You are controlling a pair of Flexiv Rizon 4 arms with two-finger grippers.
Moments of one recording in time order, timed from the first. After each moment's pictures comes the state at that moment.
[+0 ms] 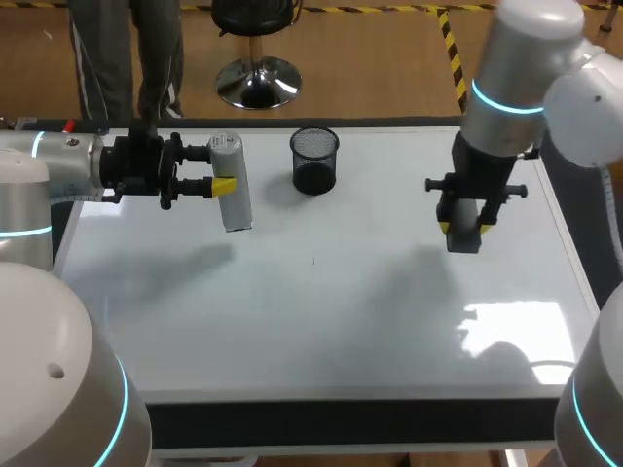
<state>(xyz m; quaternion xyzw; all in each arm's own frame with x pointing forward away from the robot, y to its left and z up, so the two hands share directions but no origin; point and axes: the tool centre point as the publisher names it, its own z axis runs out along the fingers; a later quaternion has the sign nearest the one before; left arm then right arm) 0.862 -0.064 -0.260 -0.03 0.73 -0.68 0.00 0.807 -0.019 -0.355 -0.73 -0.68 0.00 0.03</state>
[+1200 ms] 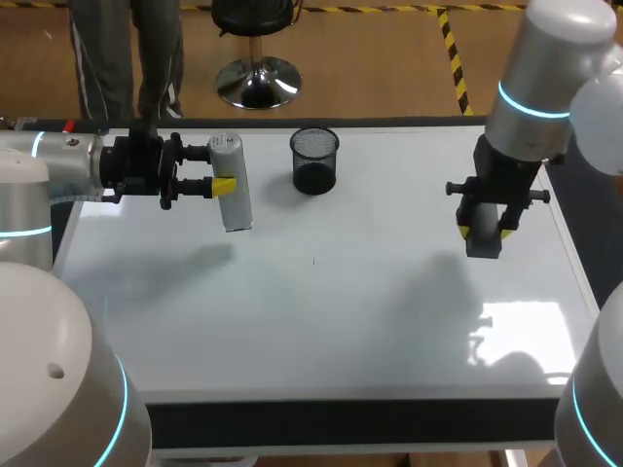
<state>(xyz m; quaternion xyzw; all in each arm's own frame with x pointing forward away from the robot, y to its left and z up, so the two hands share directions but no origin) 0.862 -0.064 -0.260 -0.03 0.73 -0.68 0.00 0.795 -0.045 -0.354 -0.74 -0.67 -0.01 0.03</state>
